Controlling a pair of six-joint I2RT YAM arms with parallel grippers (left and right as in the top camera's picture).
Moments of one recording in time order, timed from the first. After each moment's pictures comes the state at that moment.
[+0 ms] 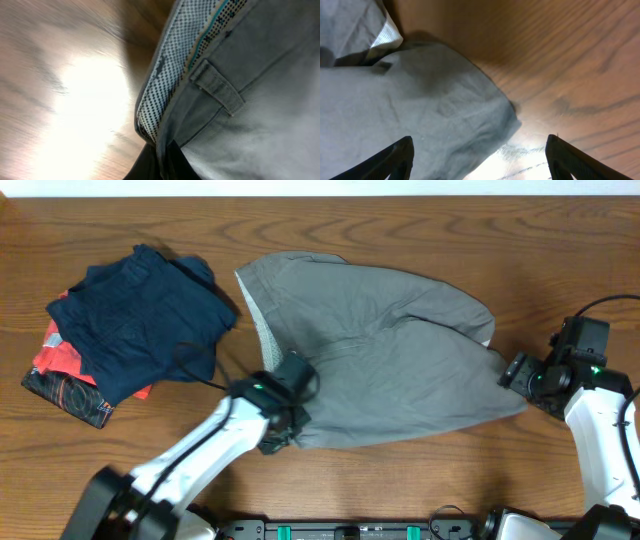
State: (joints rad) left arm -0.57 1.42 0.76 -0.79 0.07 -1.23; right arm -0.28 1.34 0.84 -0.75 0.00 0.31
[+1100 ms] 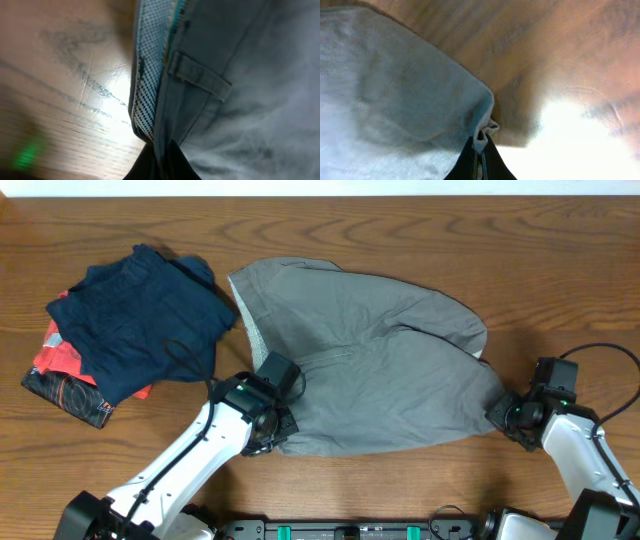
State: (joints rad) left arm -0.54 1.36 0.79 -0.93 0.07 -0.92; right arm -0.29 1.34 0.56 -0.57 -0.06 0.49
